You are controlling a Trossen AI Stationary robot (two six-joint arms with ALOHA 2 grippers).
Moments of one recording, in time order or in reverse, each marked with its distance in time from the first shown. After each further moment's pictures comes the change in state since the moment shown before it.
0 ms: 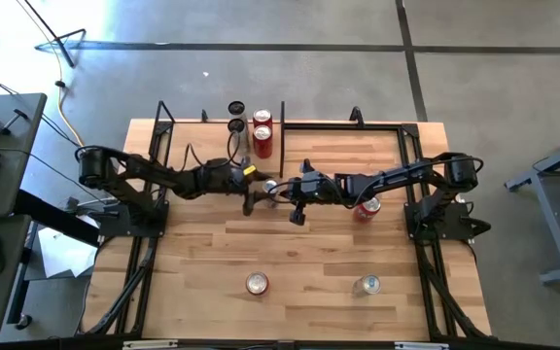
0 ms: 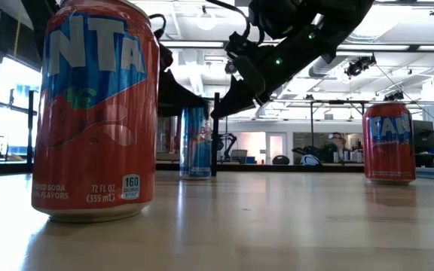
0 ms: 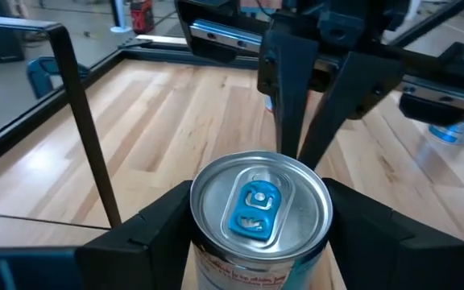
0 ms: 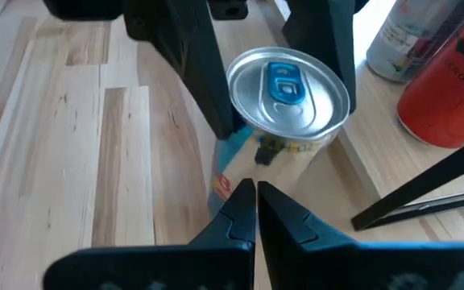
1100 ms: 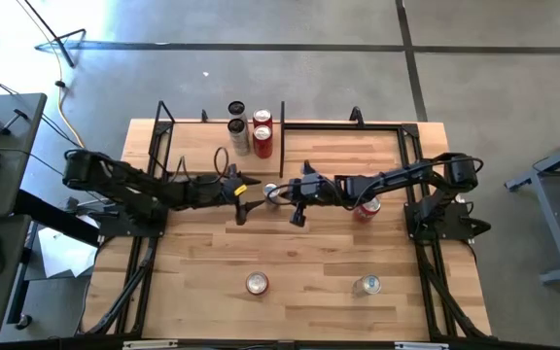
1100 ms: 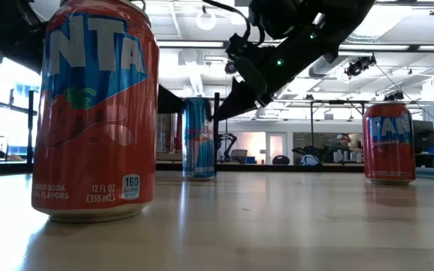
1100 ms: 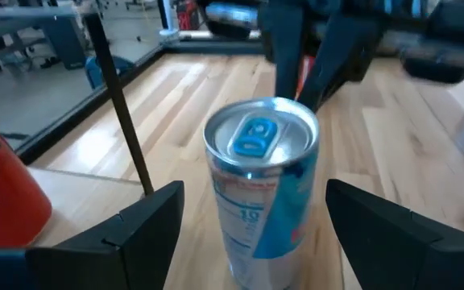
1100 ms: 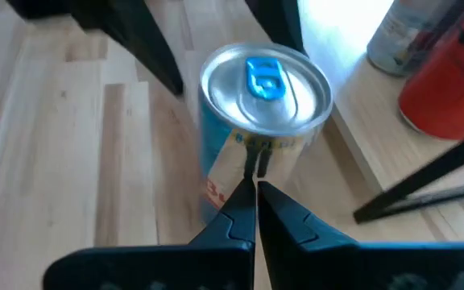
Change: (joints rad) left arm -0.165 -0.113 -0.127 0.001 -0.326 0.018; right arm 0.013 0.000 -0.001 -0.010 0.020 0.017
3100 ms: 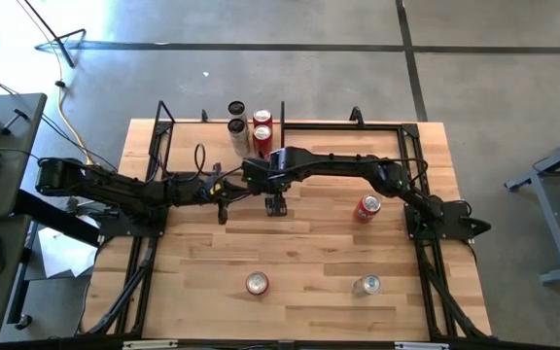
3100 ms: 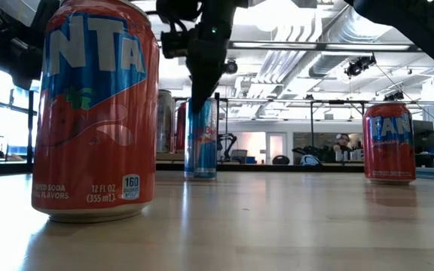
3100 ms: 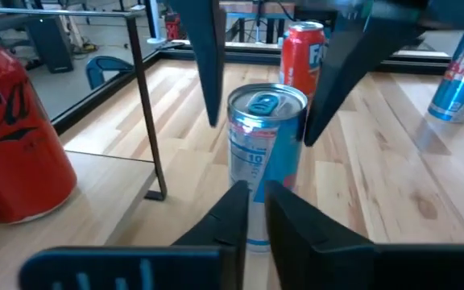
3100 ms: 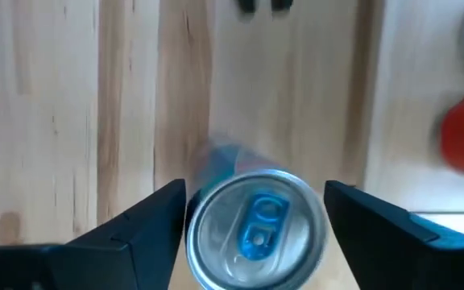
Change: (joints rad) left arm 0.039 -0.286 -0.169 -0.076 0.098 -0.028; right arm -0.049 0.596 1.334 -1.417 -0.102 -0.197
